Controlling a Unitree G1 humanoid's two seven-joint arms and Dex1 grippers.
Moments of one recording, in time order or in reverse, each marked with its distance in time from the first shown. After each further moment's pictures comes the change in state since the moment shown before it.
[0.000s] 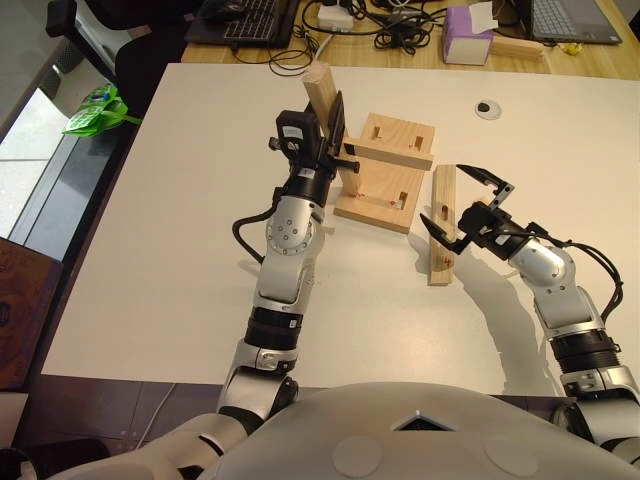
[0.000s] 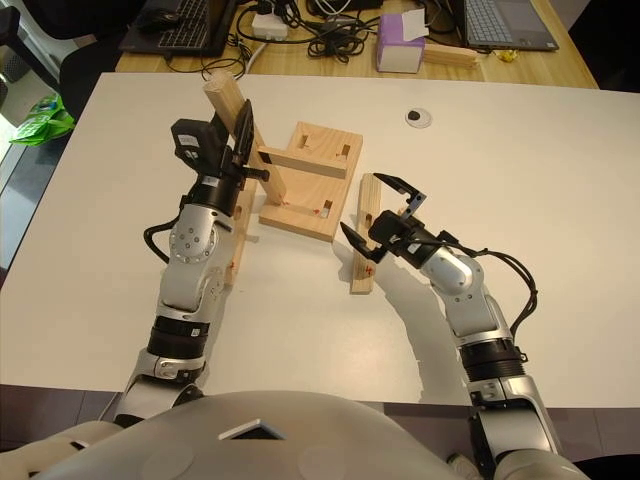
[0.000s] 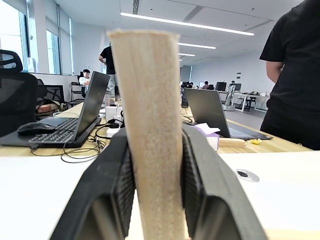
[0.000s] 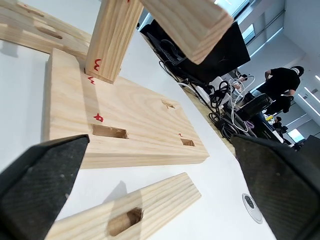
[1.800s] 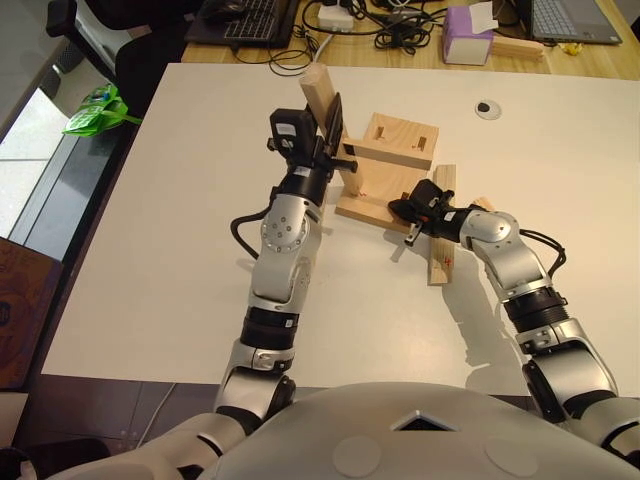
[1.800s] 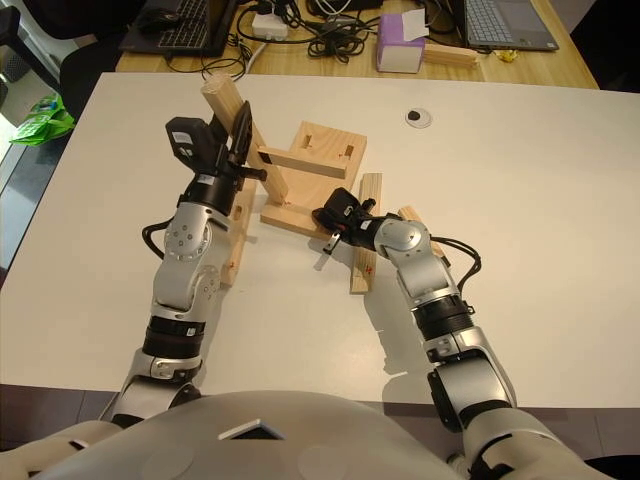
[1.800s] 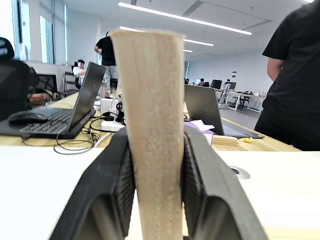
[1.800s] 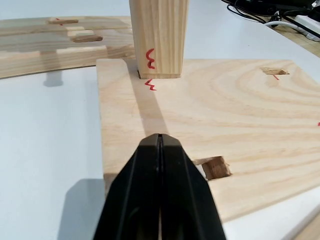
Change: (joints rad) left arm -0.010 0.016 0.021 -0.027 -0.086 0.074 -0.023; right arm -0.250 0.177 0.145 0.124 0.165 0.575 0.225
